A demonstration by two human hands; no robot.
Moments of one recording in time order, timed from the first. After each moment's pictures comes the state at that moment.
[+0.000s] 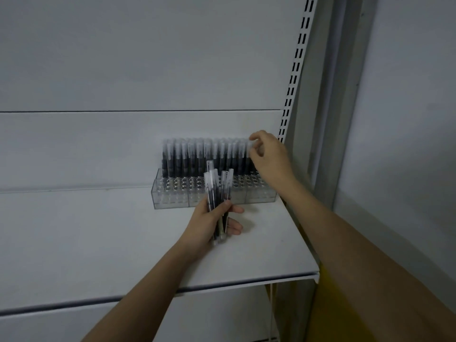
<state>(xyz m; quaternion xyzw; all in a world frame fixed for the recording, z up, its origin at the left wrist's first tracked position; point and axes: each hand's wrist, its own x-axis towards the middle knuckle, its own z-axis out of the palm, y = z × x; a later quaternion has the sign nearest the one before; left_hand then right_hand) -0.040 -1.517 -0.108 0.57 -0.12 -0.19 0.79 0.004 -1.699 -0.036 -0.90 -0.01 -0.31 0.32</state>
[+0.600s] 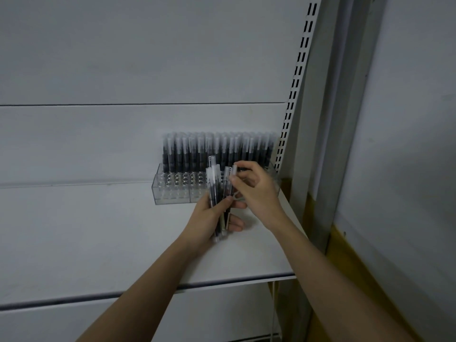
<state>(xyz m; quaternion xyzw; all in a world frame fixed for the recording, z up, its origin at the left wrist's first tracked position) -0.035 -1.516 -0.113 0.58 -0.13 -0.18 0.79 -0.045 -1.652 -0.082 -0.73 -0.01 -0.16 0.66</state>
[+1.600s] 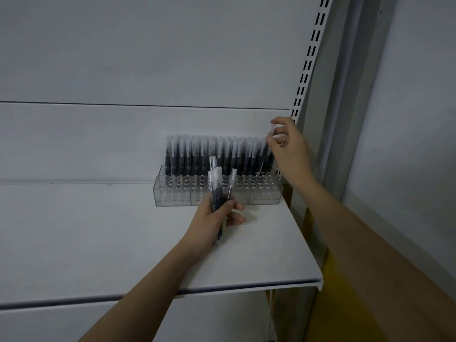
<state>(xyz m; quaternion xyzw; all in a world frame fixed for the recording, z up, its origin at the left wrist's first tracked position) -0.032 -1.518 -0.117 0.60 -0.14 -0.13 0.78 0.009 -1.719 -0.026 -0.82 -0.03 -0.34 0.46</state>
